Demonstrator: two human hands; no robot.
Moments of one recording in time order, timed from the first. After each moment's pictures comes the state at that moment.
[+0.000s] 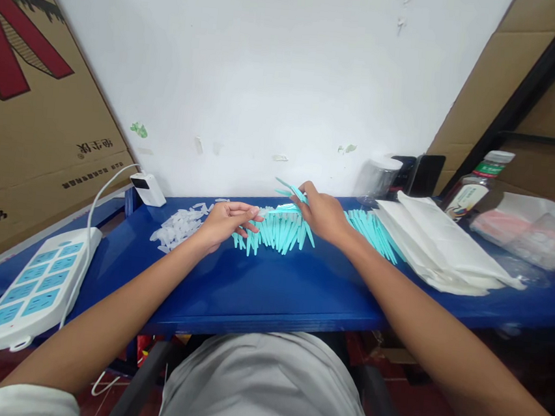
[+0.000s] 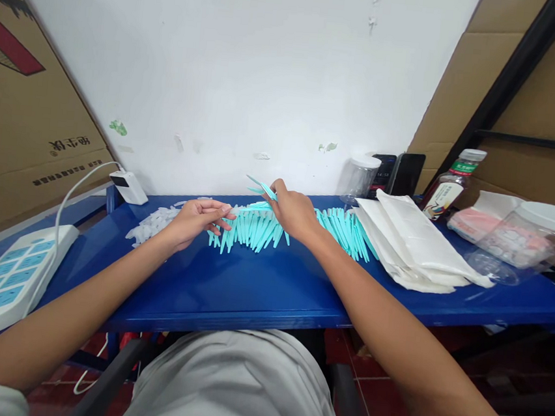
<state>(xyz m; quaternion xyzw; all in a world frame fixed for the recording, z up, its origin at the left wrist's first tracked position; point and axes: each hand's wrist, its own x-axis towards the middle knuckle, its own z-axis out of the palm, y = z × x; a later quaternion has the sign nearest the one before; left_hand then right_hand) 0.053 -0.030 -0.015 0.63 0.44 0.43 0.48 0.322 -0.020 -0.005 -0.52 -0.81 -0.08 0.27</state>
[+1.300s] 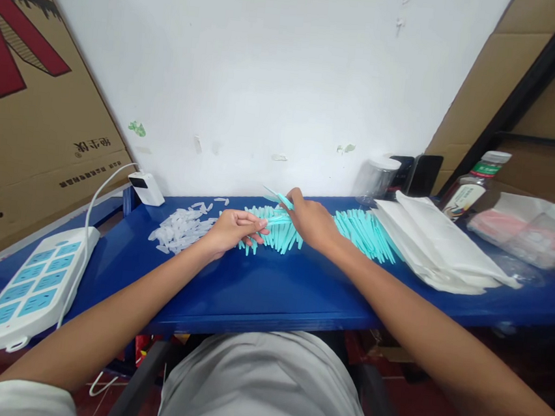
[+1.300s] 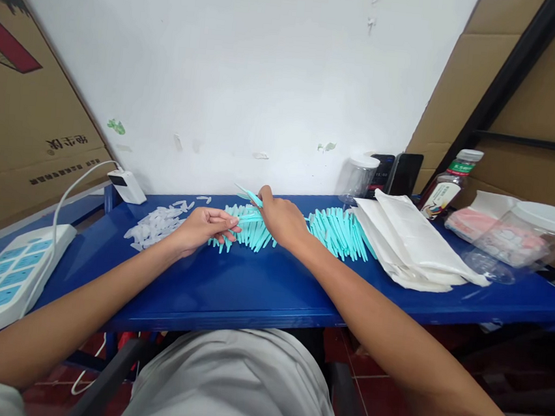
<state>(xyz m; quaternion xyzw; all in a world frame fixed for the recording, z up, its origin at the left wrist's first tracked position) 0.067 -0.036 -0.029 0.63 0.44 0.39 0.51 0.297 -0.035 -0.008 -0.55 -0.80 -0.07 0.22</state>
